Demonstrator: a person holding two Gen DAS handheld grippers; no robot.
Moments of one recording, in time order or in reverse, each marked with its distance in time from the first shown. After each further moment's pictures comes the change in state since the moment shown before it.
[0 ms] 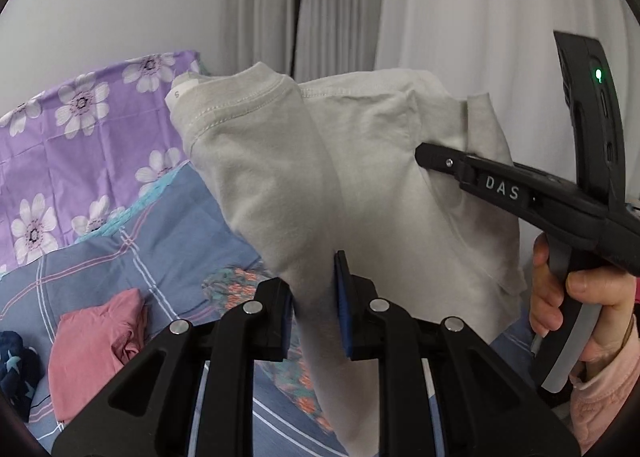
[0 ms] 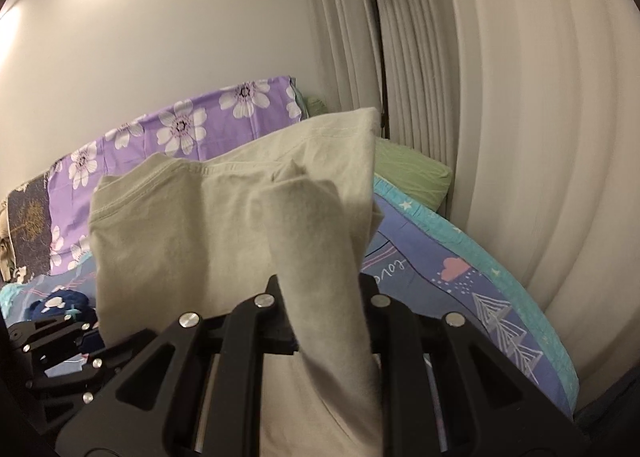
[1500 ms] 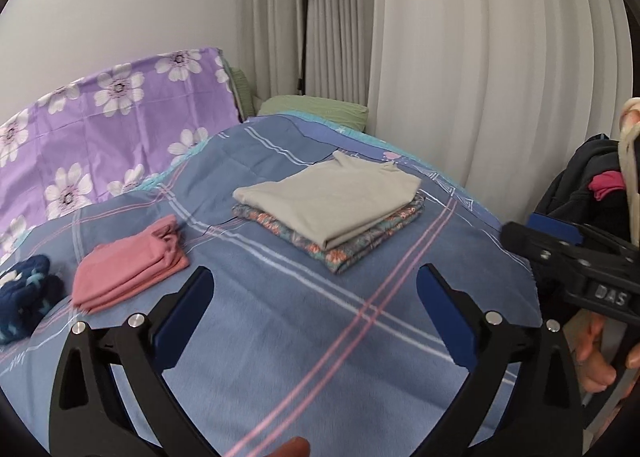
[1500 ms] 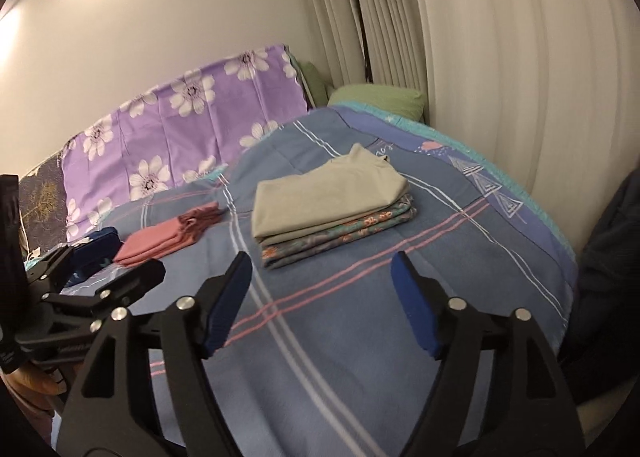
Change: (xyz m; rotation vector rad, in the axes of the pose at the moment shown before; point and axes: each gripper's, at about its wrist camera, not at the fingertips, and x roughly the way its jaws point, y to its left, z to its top) left arm -0.142 -0.022 -0.154 0.018 -0.023 0.046; right arm -0.201 0.050 -0.198 0.090 0.056 -0.046
